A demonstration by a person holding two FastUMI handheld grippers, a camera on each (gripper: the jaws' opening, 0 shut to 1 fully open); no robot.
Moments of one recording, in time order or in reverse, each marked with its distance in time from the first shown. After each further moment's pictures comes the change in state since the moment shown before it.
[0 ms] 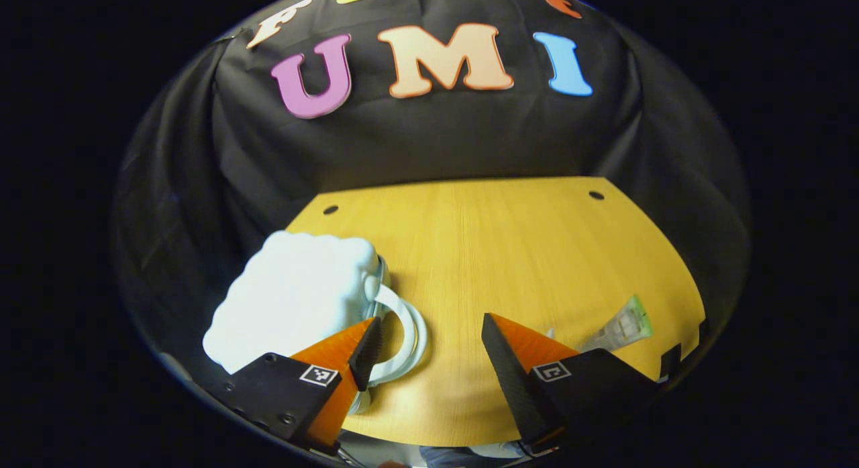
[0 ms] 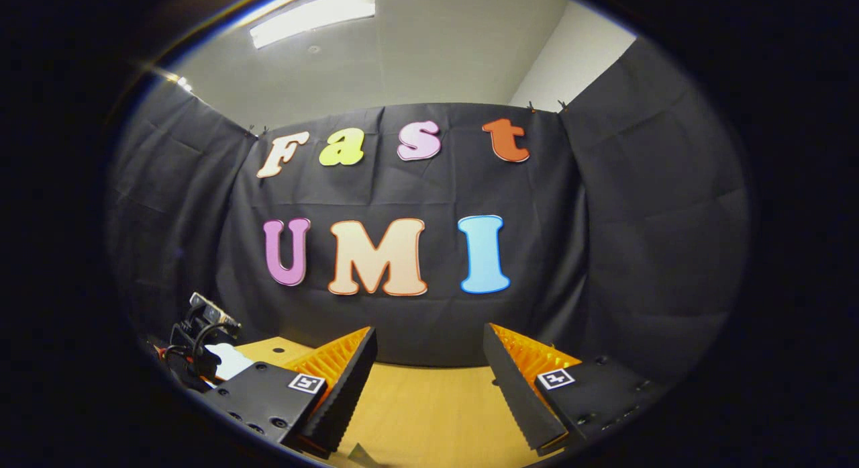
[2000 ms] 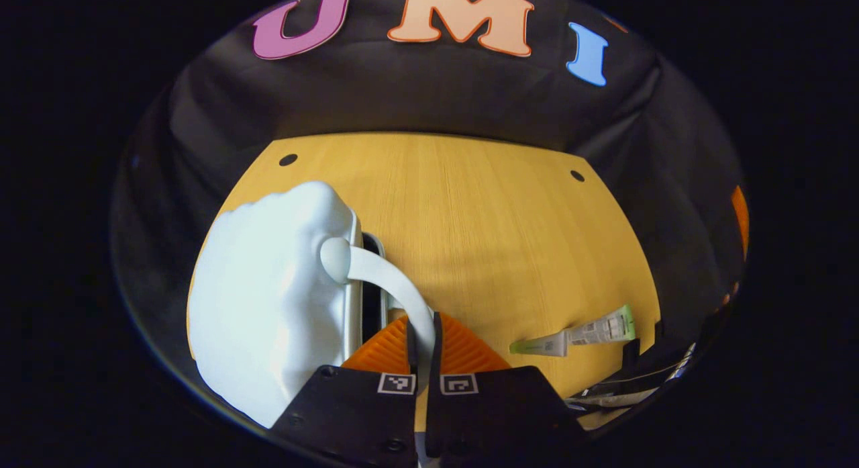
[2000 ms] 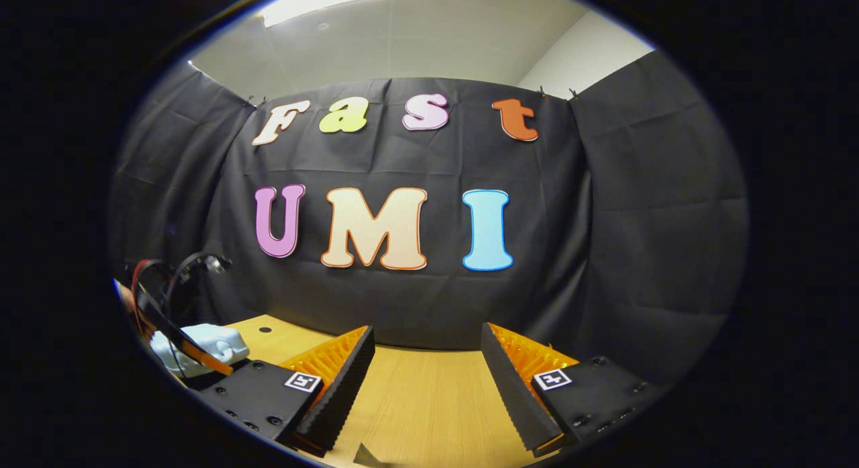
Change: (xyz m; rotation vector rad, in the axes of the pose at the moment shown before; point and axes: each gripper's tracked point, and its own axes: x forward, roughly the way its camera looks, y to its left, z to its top) left arm 0.018 0.042 0.049 -0.045 0.136 -0.240; right arm 0.026 0.032 -0.045 -0.048 0.088 -0.013
